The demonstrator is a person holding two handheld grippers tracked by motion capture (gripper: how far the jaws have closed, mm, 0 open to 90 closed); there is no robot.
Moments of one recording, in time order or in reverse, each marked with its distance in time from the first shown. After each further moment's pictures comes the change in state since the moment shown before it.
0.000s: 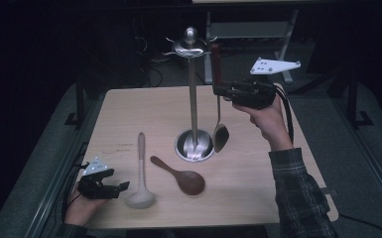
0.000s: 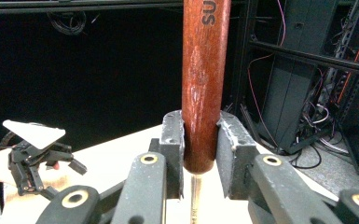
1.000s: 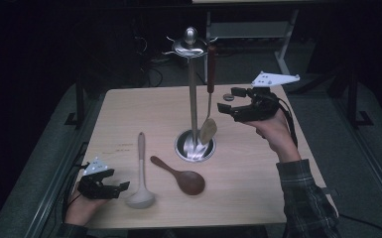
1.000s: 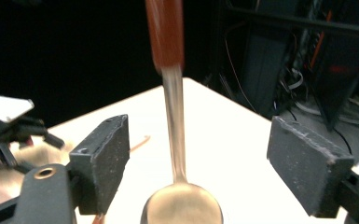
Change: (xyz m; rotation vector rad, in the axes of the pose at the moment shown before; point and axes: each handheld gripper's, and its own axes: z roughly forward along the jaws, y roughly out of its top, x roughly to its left) left arm 0.000 0.000 0.001 0.008 0.003 -0.002; right arm -0.002 -0.036 -0.008 0.103 -0.113 0.055
